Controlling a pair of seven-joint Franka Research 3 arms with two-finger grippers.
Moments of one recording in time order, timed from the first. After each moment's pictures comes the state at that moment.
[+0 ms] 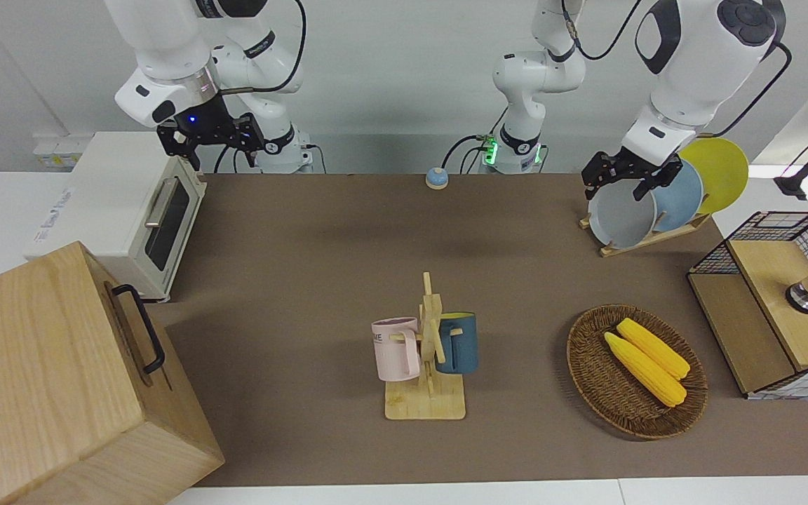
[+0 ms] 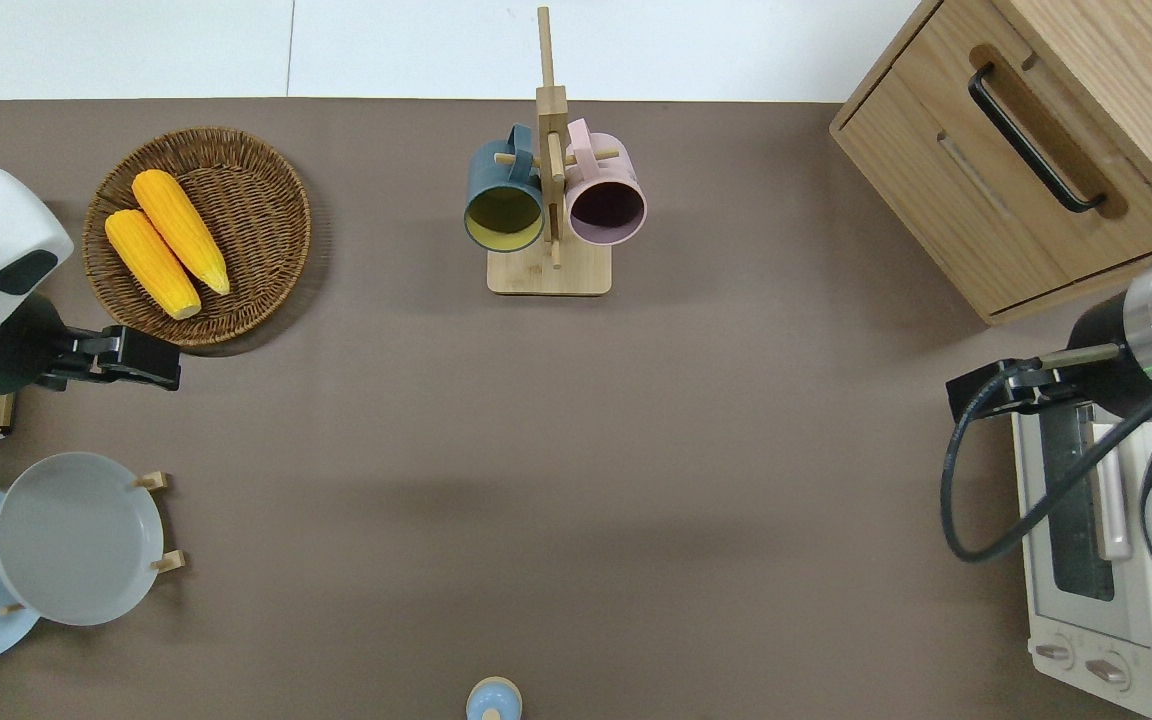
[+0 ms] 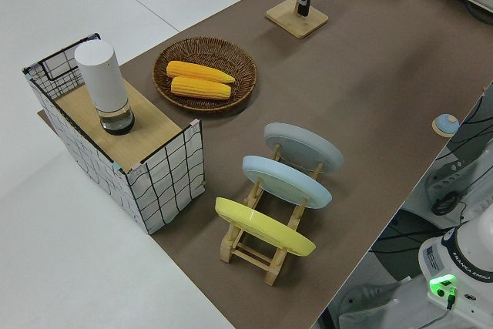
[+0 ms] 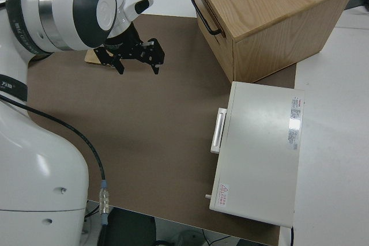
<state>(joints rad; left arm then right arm) -0.01 0.05 -0.05 -1.56 -0.02 1.54 0.00 -0.26 0.02 0.38 -1.48 -0.03 1.38 0.04</state>
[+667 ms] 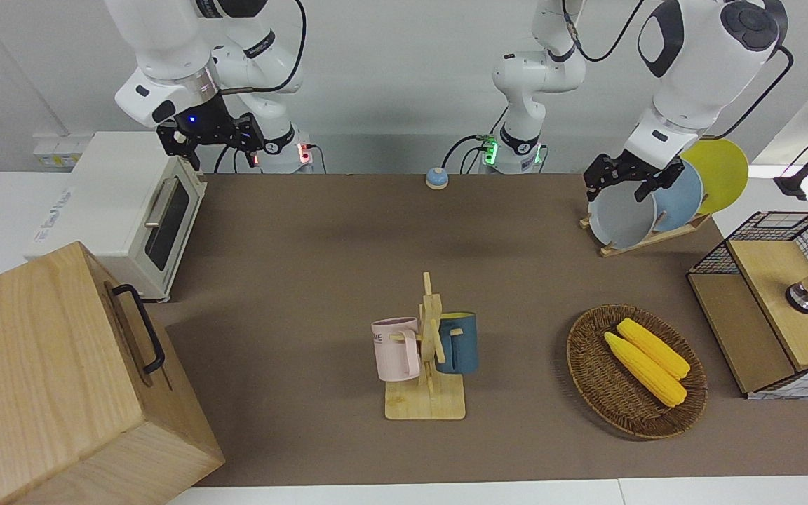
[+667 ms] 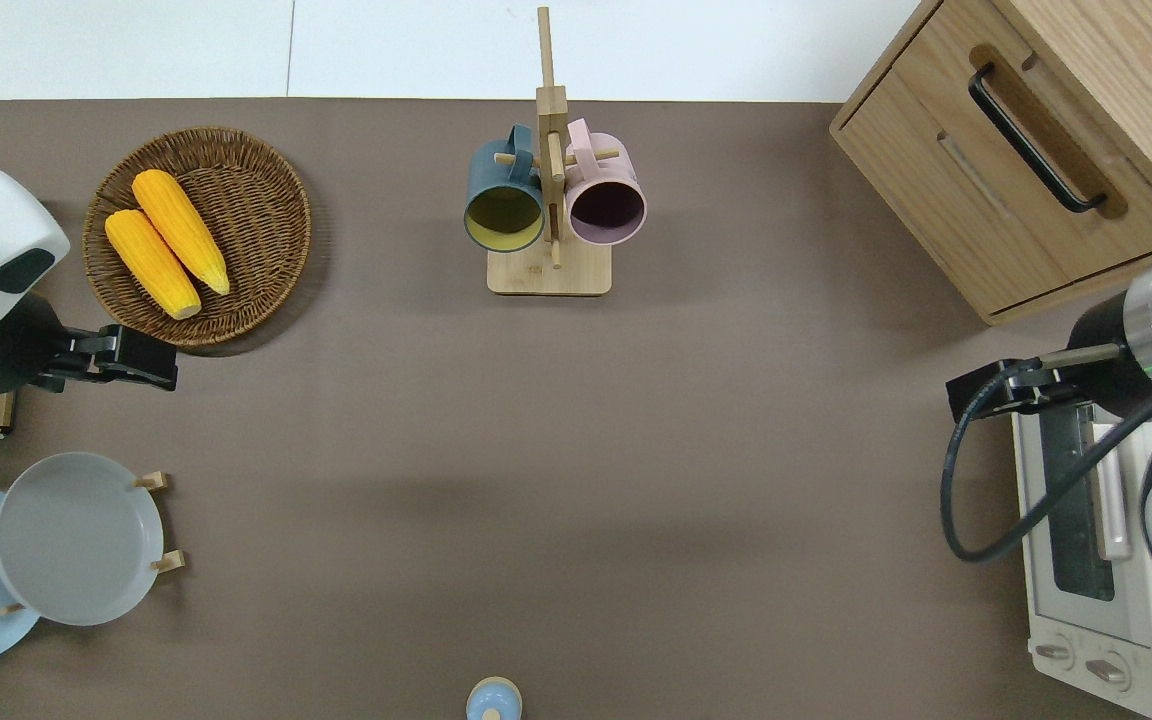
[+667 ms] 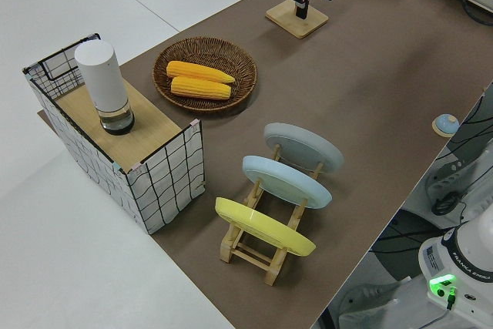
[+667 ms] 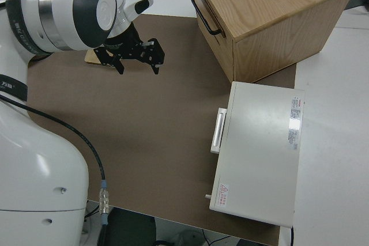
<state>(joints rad) -0.01 0.06 -0.04 -1.56 -0.03 1.53 0.00 -0.26 0.02 0.38 -1.48 -0.03 1.38 0.04</state>
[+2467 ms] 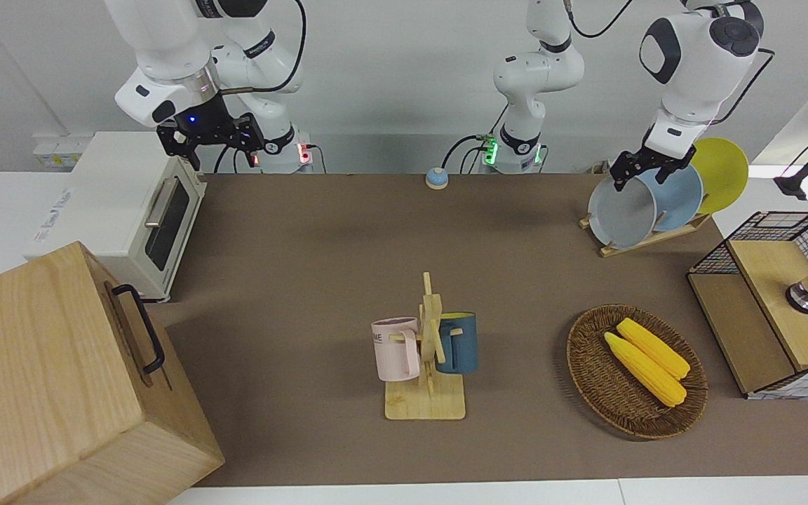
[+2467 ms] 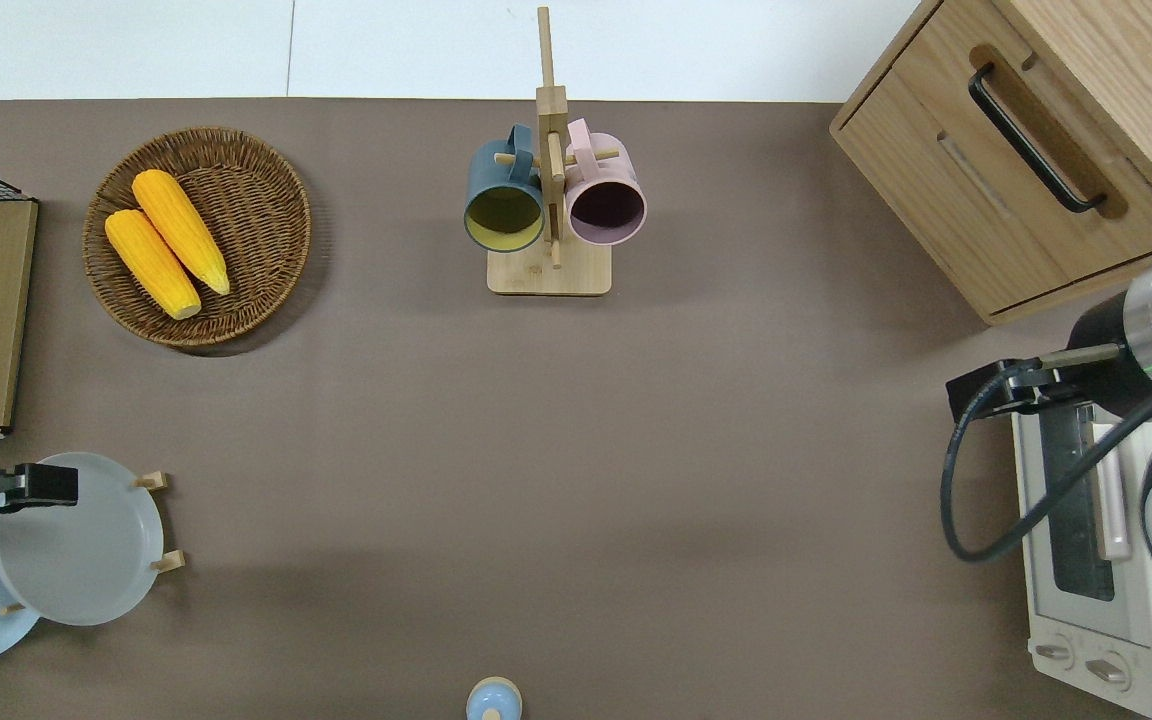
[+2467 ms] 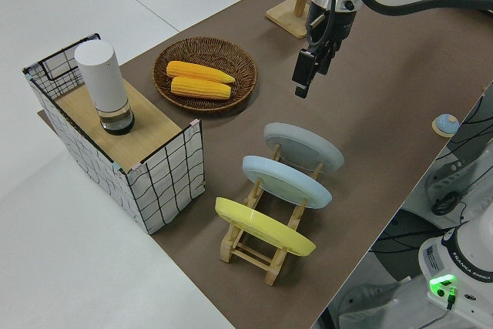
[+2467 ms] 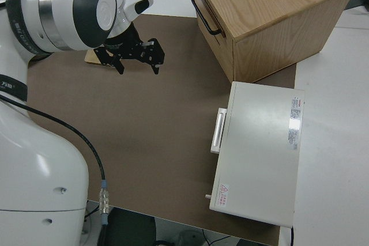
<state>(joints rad) 0.15 -0.24 -0.01 -2.08 0.13 1.77 0.00 -0.26 0.02 0.38 -1.48 -0.03 1.38 0.04</state>
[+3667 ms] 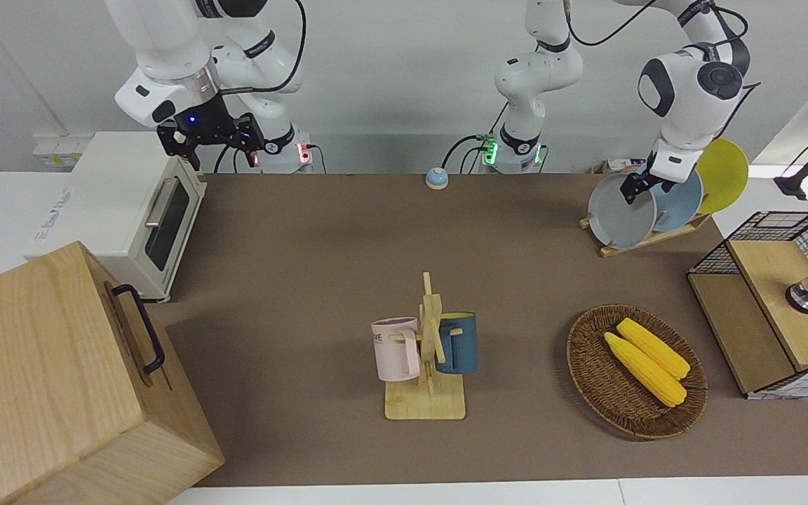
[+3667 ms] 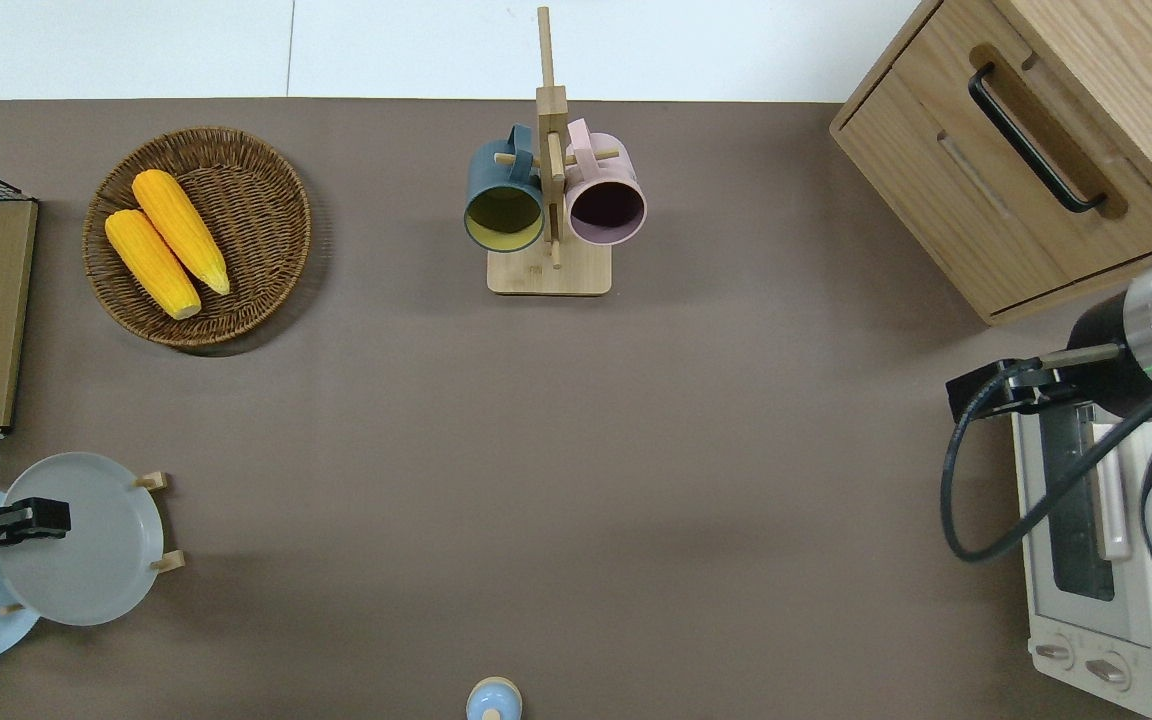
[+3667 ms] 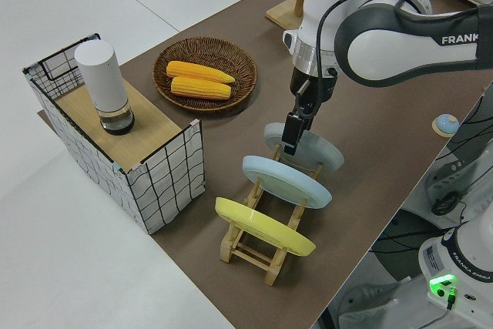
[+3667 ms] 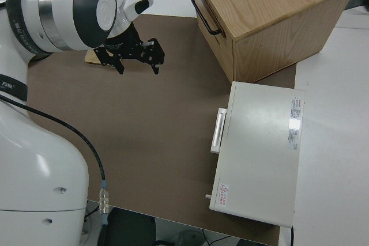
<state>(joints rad) 0.26 -0.24 -0.01 -2.29 0.22 1.96 -0.05 -0.26 0.02 0.38 -1.48 -0.03 1.38 0.04</state>
